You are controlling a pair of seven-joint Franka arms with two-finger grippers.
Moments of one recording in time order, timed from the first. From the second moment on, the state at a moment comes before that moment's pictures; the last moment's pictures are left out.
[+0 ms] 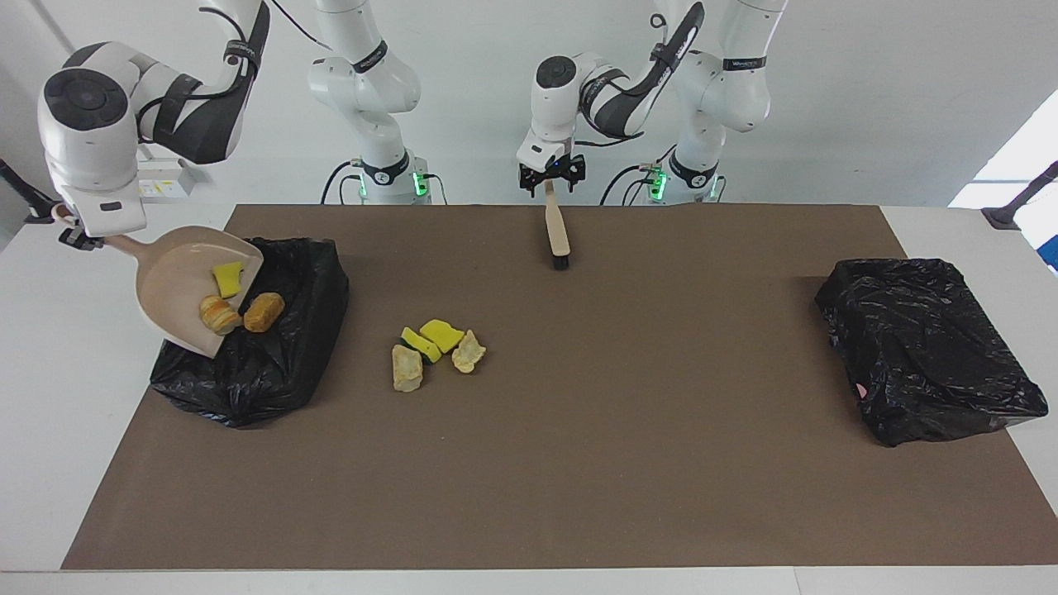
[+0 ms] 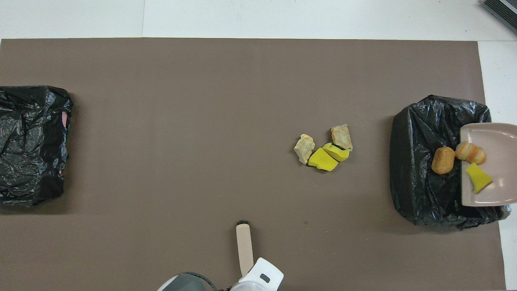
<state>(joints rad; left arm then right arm) -0.98 -0.18 -0.10 -2.45 -0.19 2.20 -1.05 -0.17 0.03 -0.15 -1.81 -0.68 1.81 -1.53</state>
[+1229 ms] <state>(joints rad) -0.28 -0.01 -0.08 -1.75 -0.02 1.83 -0.30 0.01 -0.05 -0.13 -1.76 -0.98 1.72 -1.54</state>
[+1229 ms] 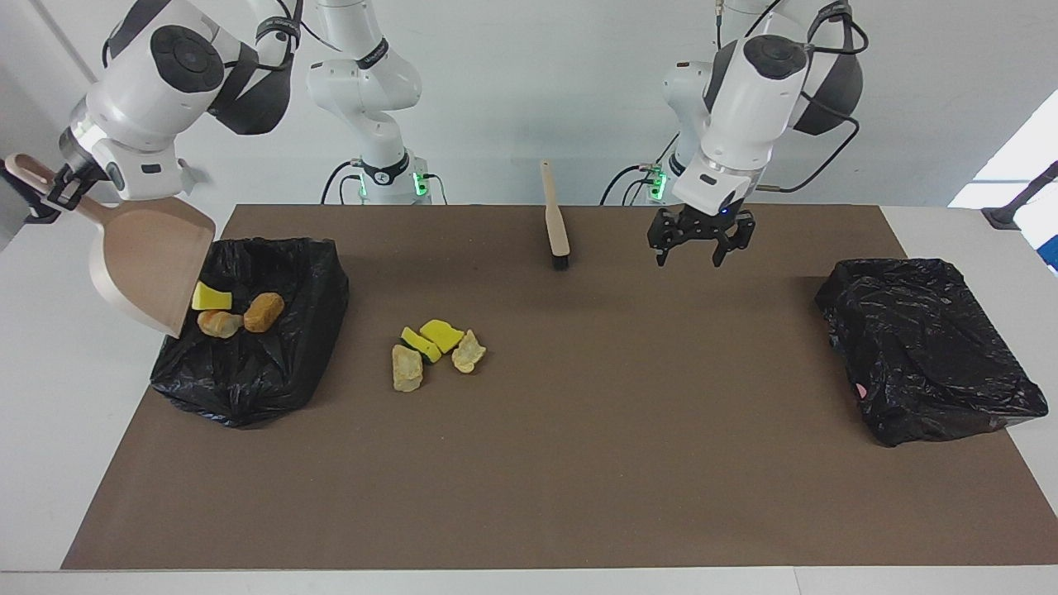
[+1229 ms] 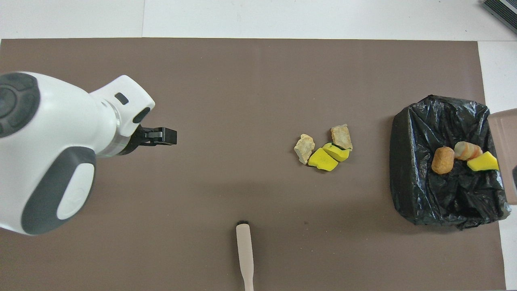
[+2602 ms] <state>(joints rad) 0.02 -0.02 -0.07 -1.44 -0.02 1.37 0.18 0.20 -0.03 -0.12 -1.78 -0.17 1.65 -0.65</state>
